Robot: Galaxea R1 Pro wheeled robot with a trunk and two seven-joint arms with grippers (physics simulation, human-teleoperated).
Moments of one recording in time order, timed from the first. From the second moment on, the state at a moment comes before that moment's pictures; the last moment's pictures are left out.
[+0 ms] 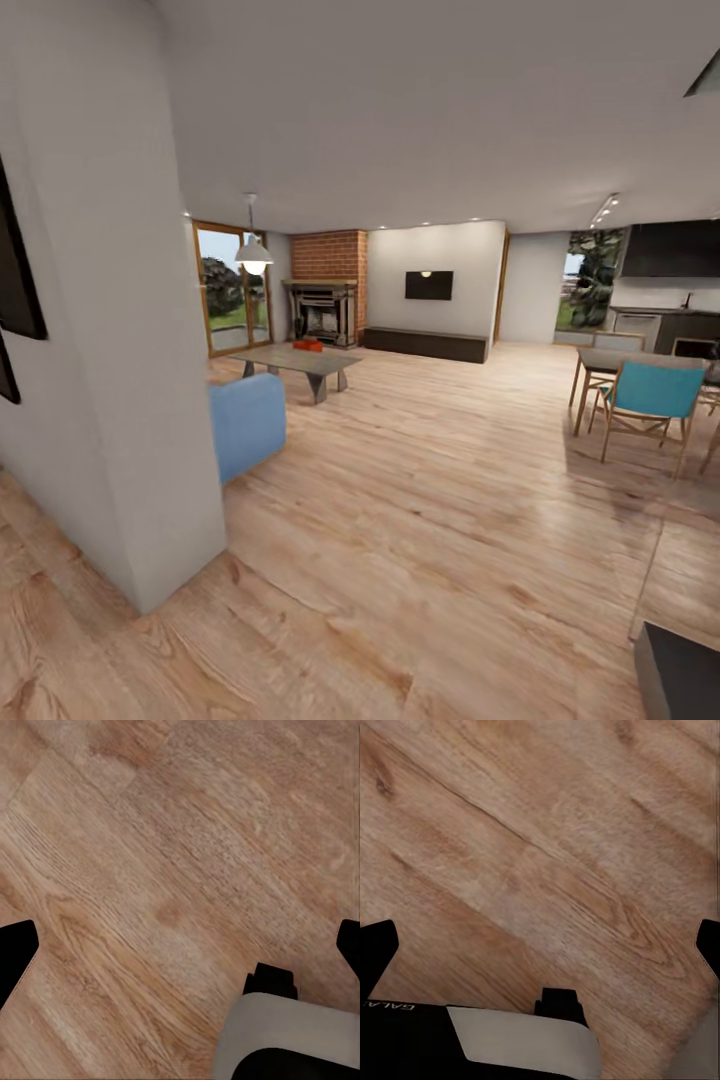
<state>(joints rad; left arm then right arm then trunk) -0.21 0.03 -0.02 0.05 0.12 -0.13 0.30 -0.26 0.02 0.00 0.08 0.07 -0.17 0.00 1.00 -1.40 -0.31</state>
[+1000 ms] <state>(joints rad) -0.21 0.03 -0.02 0.04 0.12 -0.13 0.29 -0.26 0.00 0.00 0.08 0.07 -0.17 0.00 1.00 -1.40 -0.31</state>
